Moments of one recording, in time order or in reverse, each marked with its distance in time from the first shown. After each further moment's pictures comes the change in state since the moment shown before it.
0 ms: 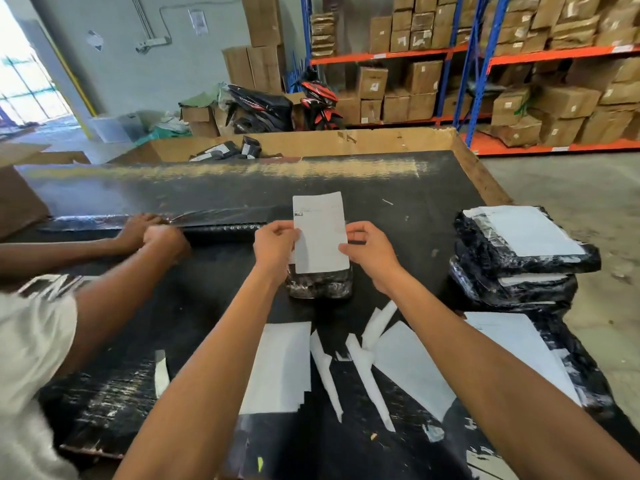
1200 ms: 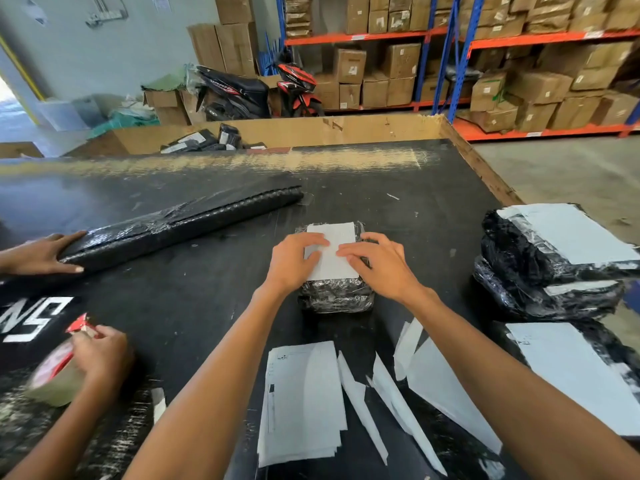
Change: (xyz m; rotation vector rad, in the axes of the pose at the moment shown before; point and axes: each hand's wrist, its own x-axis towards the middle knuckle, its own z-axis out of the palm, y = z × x) left_hand 0.072 -0.051 -0.011 0.611 -0.397 0.583; right_hand 0.040 0.034 0.022 -0.866 -0.065 -0.344
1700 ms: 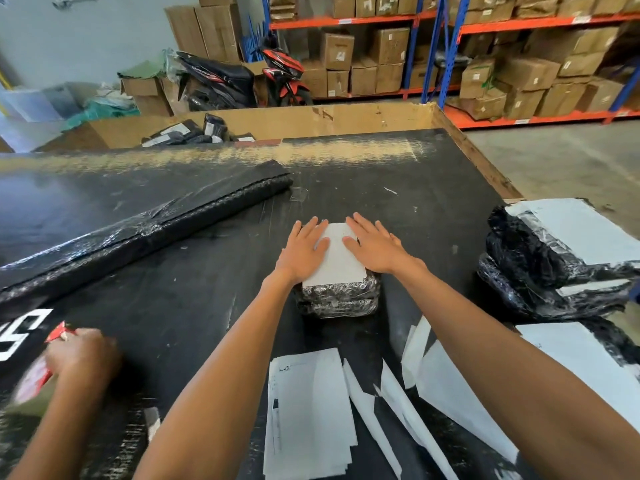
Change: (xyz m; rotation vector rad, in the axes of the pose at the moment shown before) left_hand 0.043 -0.023 0.022 0.152 -0.336 -0.170; right_hand 0.058 0.002 -0.001 -0.120 -0.361 0.328
